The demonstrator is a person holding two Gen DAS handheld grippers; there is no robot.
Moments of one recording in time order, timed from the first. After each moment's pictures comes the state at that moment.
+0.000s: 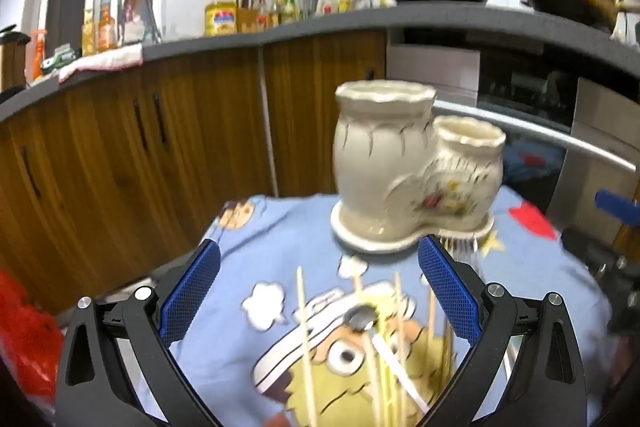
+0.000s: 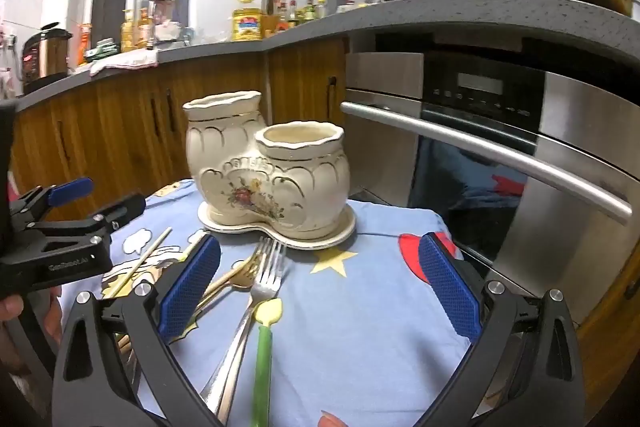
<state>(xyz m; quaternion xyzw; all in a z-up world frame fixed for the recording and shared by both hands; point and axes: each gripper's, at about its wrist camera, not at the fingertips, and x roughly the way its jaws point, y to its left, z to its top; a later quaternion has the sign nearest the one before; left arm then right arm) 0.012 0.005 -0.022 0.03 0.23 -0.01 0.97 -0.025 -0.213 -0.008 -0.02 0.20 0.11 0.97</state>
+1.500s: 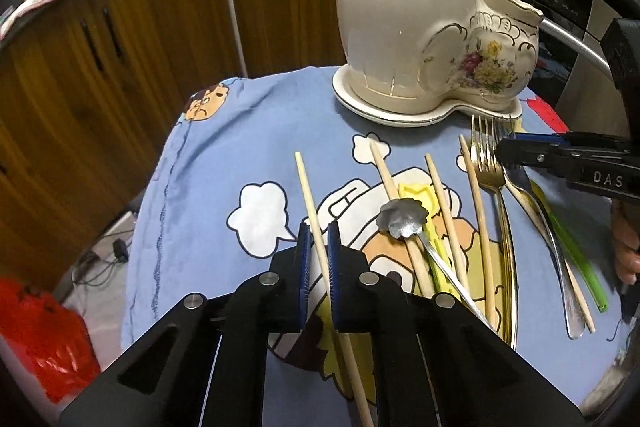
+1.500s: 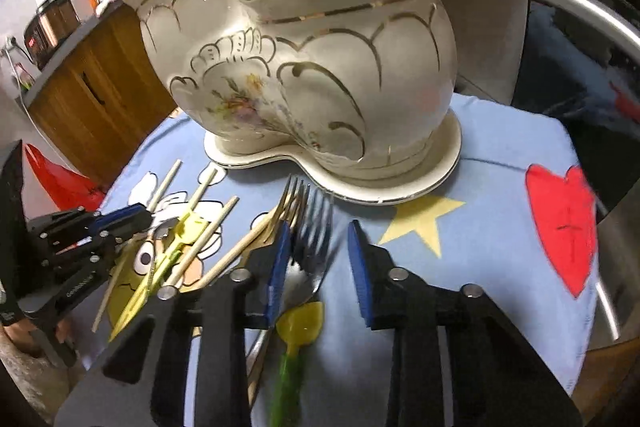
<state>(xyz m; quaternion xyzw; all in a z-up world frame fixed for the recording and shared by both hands) 0.040 0.036 -0.058 0.06 0.42 -0.06 0.91 0.079 -0.186 -0.068 0.03 0.43 0.25 0.86</state>
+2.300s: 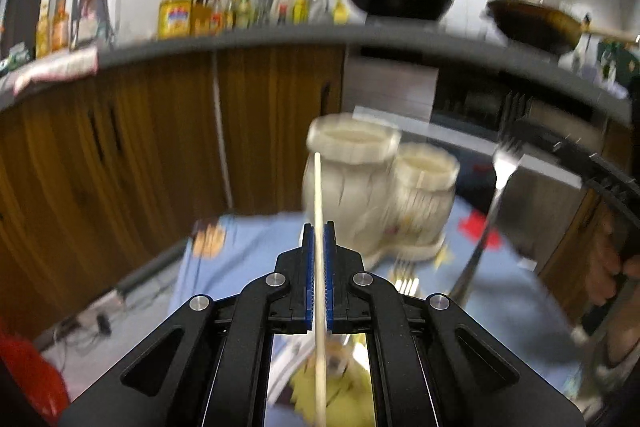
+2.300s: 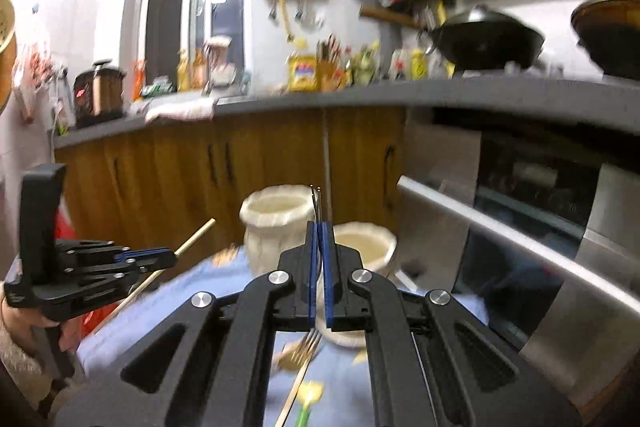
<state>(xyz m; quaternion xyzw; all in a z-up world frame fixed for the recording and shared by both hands) 0.006 0.030 0.056 0.01 0.22 -0.12 0.97 0.008 -0.216 0.079 0.03 0.12 0.22 0.97</state>
